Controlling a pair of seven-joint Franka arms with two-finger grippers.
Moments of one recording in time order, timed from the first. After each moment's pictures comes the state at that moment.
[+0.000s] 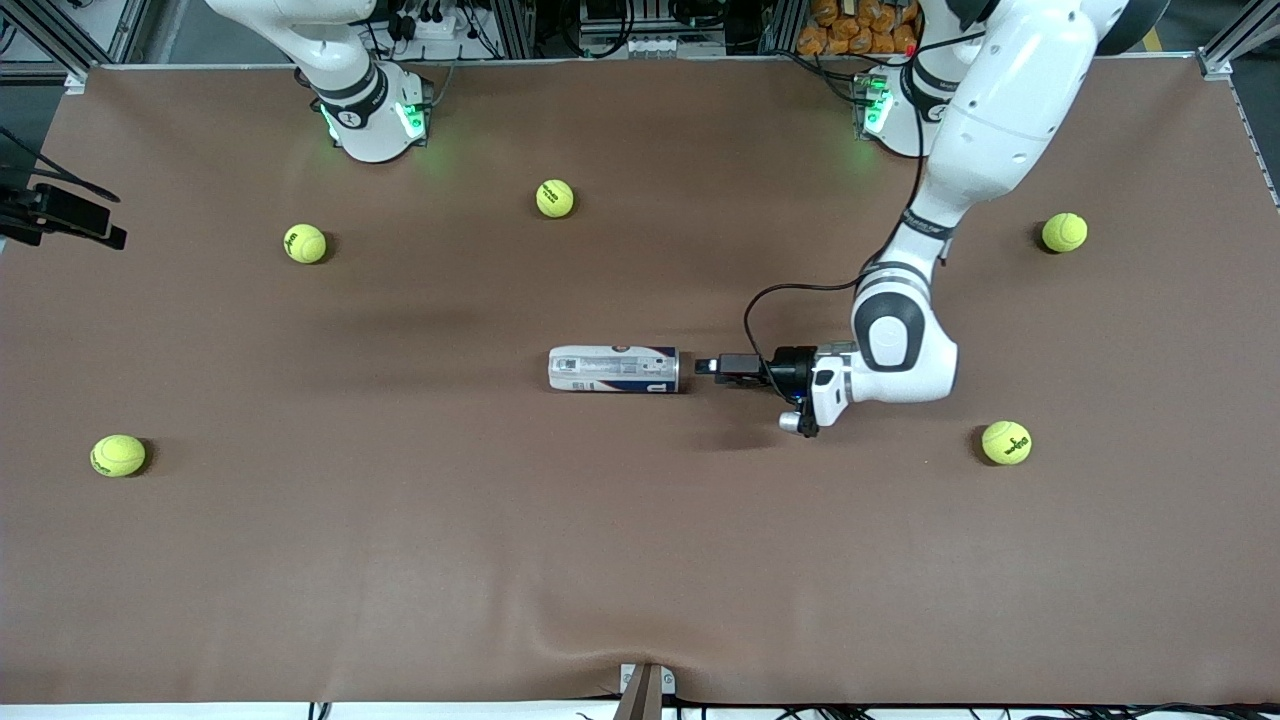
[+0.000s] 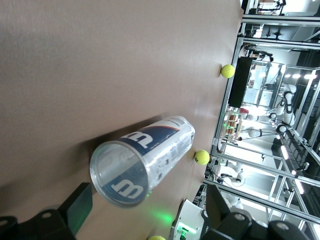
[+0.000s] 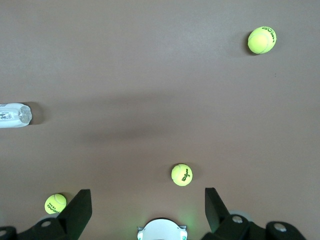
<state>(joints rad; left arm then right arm) -0.32 0.71 -0.09 -1.85 -1.52 2.07 0.73 -0.04 0.03 -0.09 -1.48 0.04 1.36 -0.04</state>
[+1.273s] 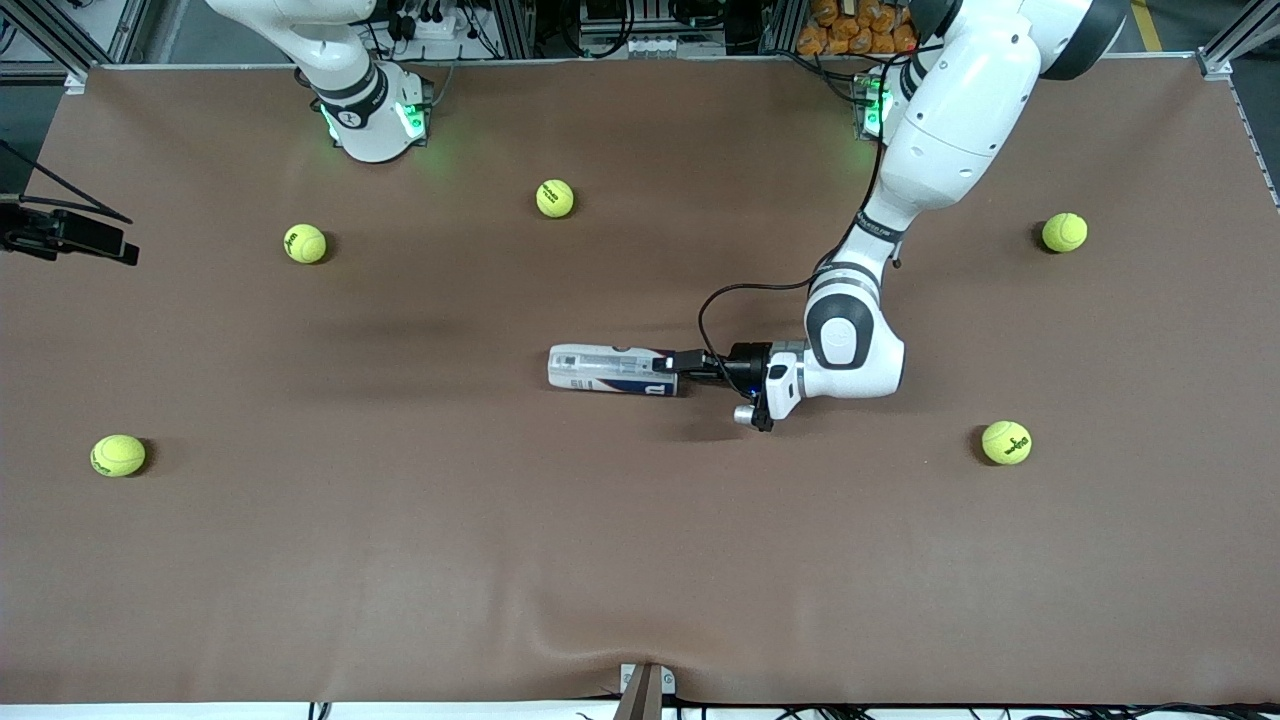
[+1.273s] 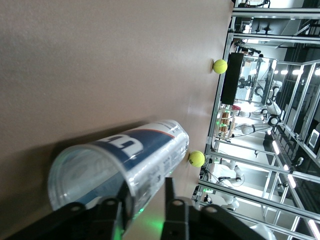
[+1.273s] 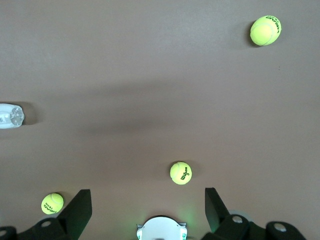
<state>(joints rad) -0.41 0.77 -0.09 -1.78 -1.61 2.09 0.79 -0.04 0.07 -0.09 -1.50 0.04 1.37 -0.04</state>
